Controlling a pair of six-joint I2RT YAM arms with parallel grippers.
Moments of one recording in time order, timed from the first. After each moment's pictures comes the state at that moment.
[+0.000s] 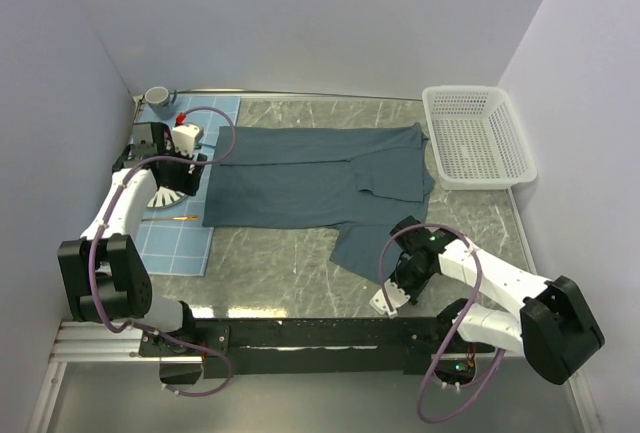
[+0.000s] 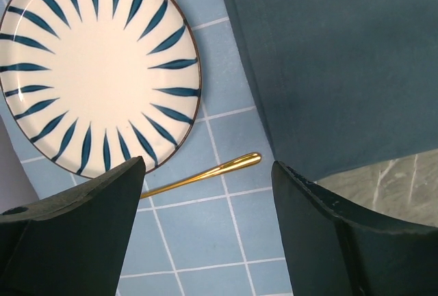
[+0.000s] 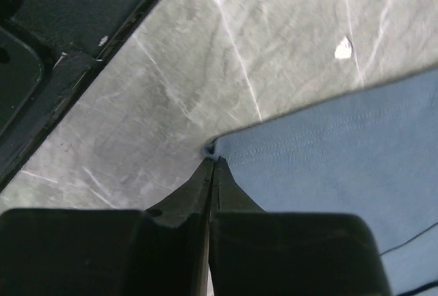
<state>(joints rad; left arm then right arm) 0.12 1.45 1.10 -0.56 0.15 0.42 0.57 1.11 0.52 -0.93 -0.35 -1.82</state>
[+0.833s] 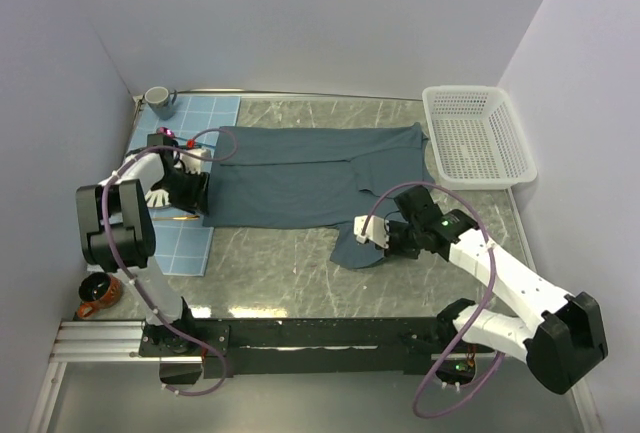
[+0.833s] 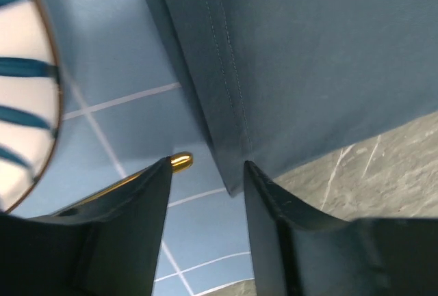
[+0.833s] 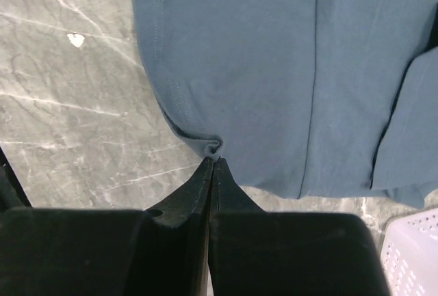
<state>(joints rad) 0.16 1.78 1.18 -0.74 0.34 0.36 0.53 1.05 0.73 -0.78 -0.23 -0.94</state>
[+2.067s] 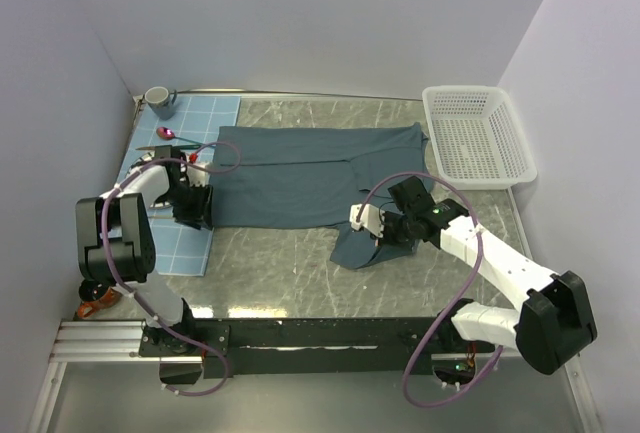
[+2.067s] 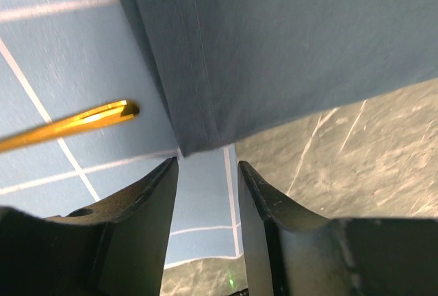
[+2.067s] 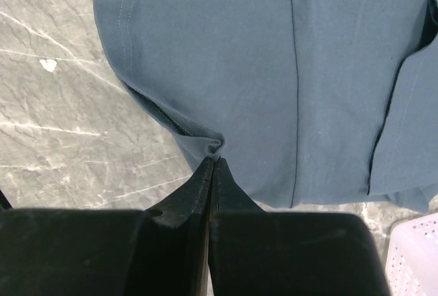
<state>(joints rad) 0.12 1.69 1.04 -0.75 0.30 0.23 0.51 1.17 0.78 -0.74 -0.23 -0.89</state>
